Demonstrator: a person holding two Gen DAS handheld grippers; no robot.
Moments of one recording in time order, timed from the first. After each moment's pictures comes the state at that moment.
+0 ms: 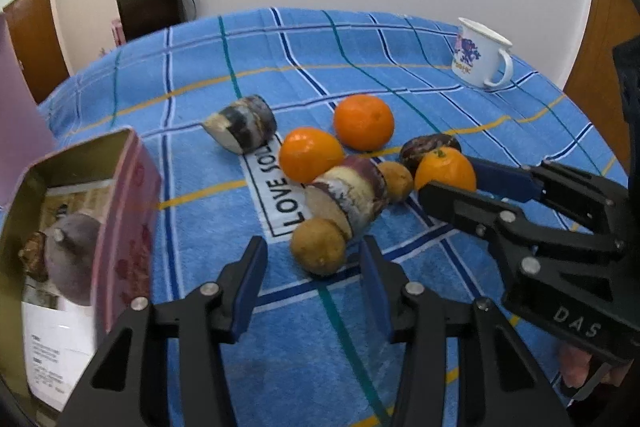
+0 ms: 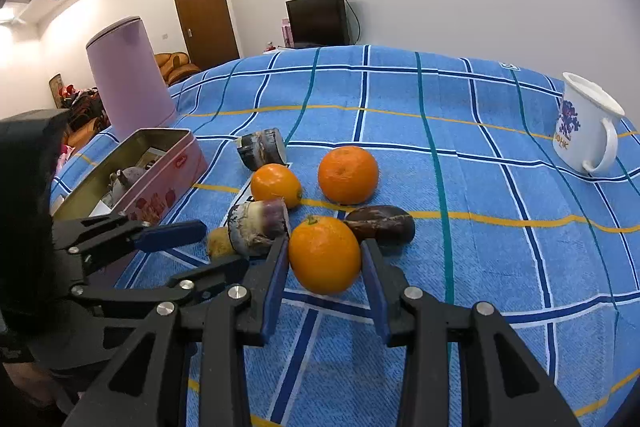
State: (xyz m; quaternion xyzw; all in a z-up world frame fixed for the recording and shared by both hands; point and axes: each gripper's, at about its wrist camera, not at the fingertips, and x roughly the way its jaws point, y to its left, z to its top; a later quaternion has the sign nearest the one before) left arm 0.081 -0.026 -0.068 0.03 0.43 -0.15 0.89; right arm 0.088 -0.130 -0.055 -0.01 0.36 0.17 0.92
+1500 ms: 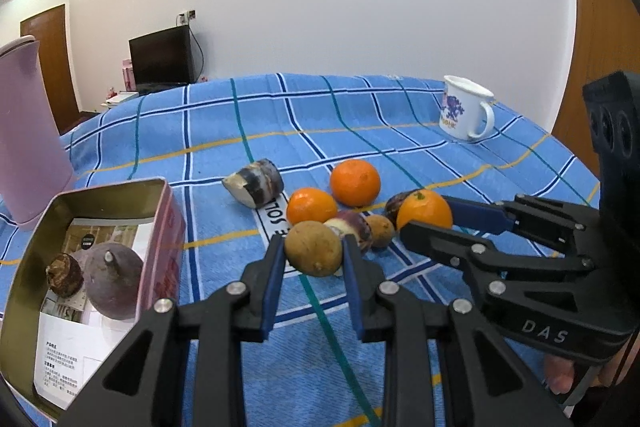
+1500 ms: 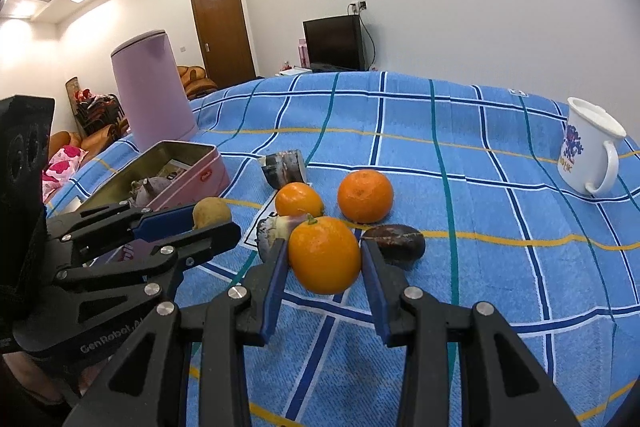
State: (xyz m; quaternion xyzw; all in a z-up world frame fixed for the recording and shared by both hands) left arm 0.051 -0.014 -0.038 0.01 0.31 -0.14 0.94; right arm 0.073 -0.127 -0.044 -0.01 0.32 0.20 0.93
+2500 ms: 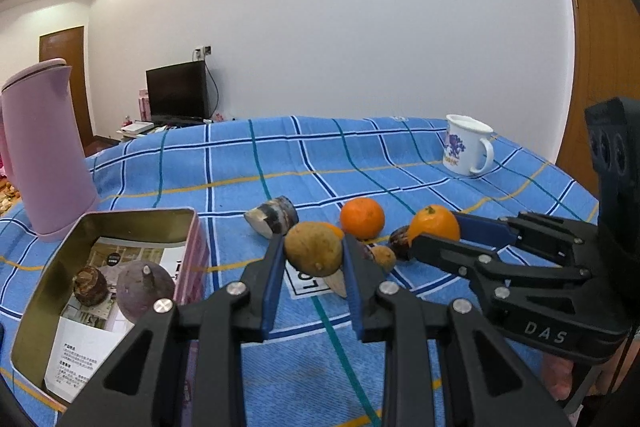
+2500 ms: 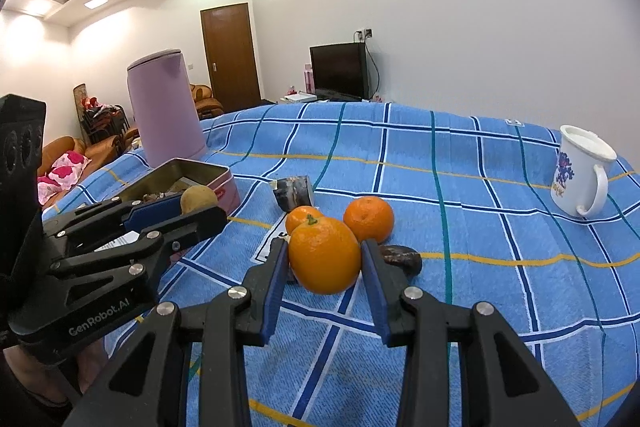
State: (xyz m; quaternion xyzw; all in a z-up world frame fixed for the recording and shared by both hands) left arm 0.026 -0.003 -0.023 0.01 0.24 -0.12 0.96; right arm 0.053 -0.128 -0.033 -0.02 0.26 0.20 0.94
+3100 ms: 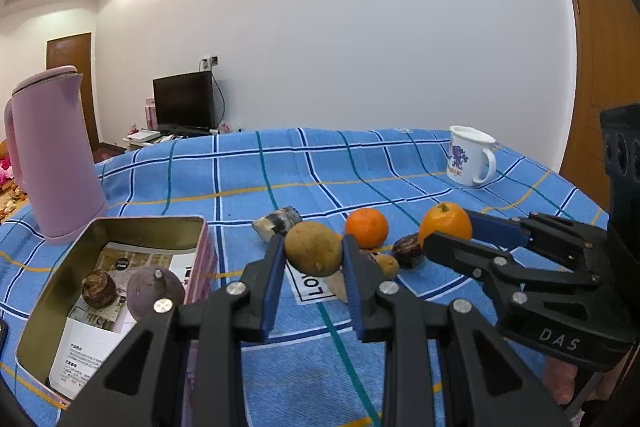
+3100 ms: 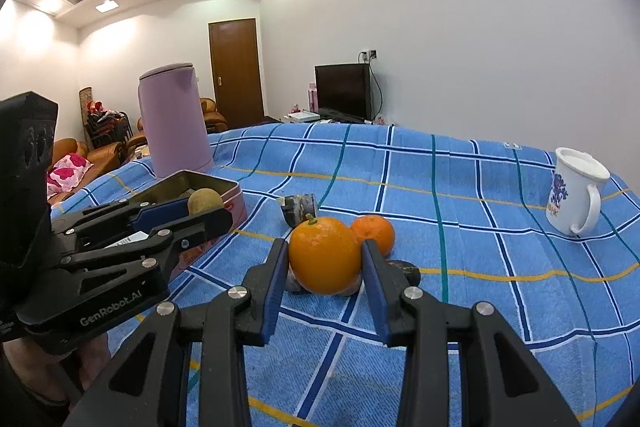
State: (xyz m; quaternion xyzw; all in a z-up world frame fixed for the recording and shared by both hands) left arm 0.018 -0.002 -0.018 0.00 0.22 -0.11 0.97; right arm 0.036 -0.127 -0.027 -0.03 0.22 0.21 0.95
